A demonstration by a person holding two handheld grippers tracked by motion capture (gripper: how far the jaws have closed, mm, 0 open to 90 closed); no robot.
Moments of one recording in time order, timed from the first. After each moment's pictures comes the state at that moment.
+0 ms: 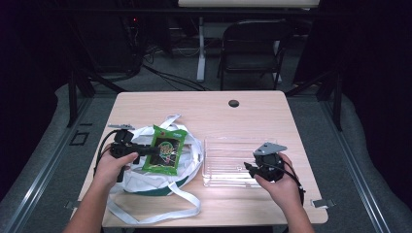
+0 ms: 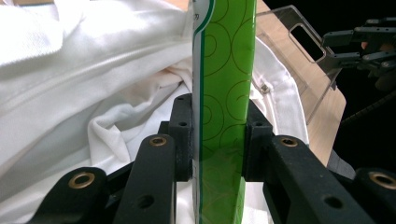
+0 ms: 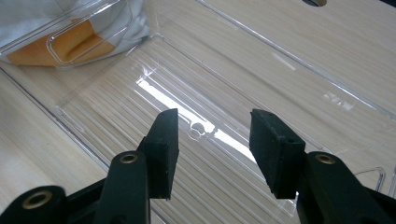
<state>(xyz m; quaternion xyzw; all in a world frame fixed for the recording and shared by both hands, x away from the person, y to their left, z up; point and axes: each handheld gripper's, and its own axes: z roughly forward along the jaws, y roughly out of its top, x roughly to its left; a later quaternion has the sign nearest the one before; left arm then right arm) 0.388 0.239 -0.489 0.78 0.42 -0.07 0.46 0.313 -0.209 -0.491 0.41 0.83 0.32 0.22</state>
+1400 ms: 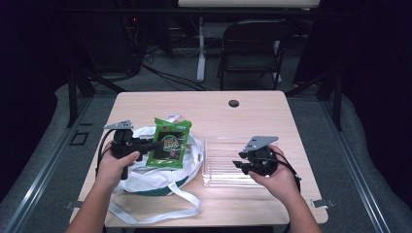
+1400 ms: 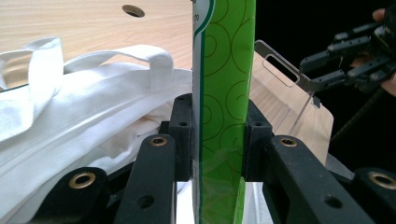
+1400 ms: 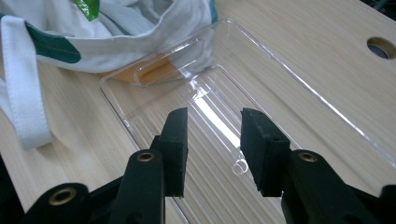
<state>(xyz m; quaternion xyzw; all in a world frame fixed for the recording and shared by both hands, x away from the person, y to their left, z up) 0.374 0.226 -0.467 0.77 0.36 -0.02 0.53 0.321 -0.186 -0.460 0.31 0.87 0.35 0.16</state>
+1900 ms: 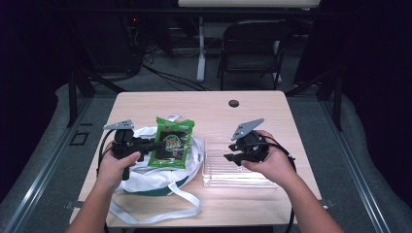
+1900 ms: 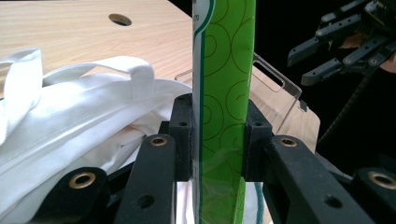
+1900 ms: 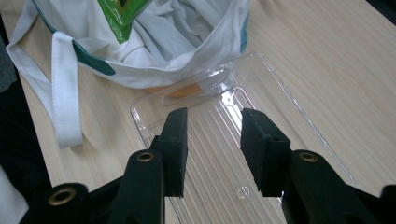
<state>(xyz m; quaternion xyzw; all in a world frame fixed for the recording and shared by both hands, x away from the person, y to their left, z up) 0.368 0.220 -0.459 0.77 0.34 -0.02 0.54 0.343 -0.159 -0.422 0.24 0.91 0.32 0.12</state>
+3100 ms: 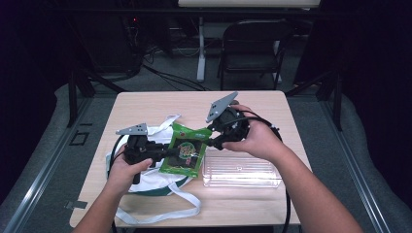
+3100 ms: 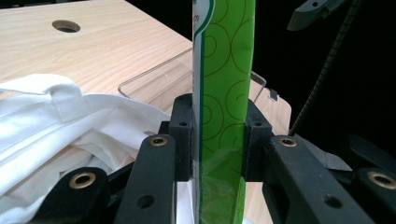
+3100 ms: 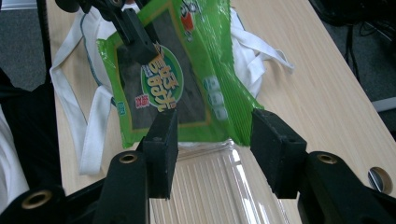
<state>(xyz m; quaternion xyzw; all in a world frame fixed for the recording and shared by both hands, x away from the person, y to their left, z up) 0.351 0.182 -0.451 0.79 0.28 -0.04 0.55 0.357 -0.102 -0.348 0.13 0.93 0.31 0.13</state>
